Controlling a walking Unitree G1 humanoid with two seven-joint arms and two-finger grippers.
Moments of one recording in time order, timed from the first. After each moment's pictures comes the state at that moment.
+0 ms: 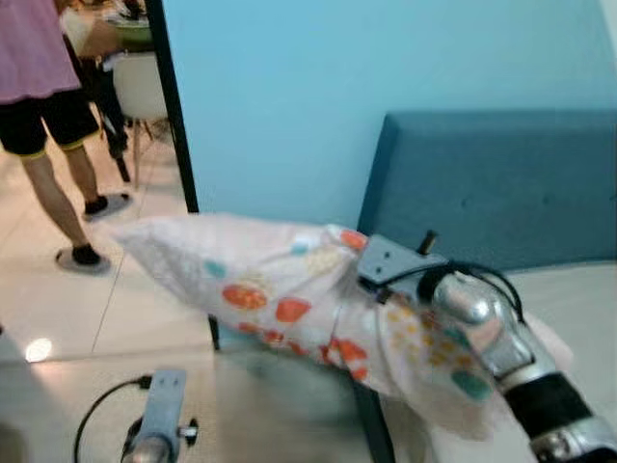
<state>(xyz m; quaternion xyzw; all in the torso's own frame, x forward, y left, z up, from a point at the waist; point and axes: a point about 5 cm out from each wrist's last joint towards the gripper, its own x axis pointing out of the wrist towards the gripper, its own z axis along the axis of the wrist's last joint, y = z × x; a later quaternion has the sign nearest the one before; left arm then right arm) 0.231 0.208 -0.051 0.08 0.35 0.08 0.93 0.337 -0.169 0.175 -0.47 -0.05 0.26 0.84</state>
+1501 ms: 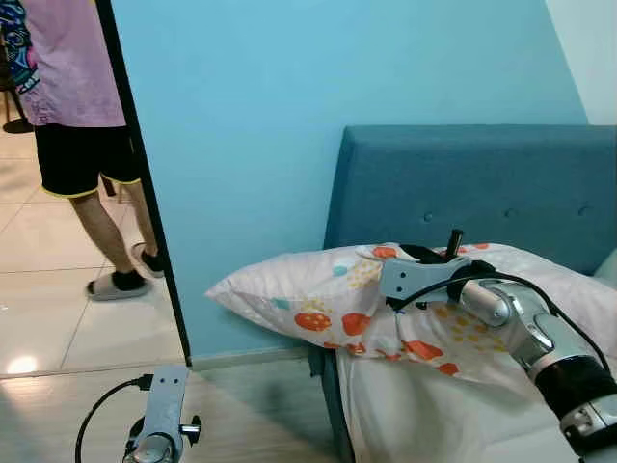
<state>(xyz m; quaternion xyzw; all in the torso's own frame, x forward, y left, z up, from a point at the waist) 0.233 0.206 -0.050 0.07 0.35 0.09 0.93 0.350 -0.215 0.165 -0.65 -0.02 0.21 0.73</state>
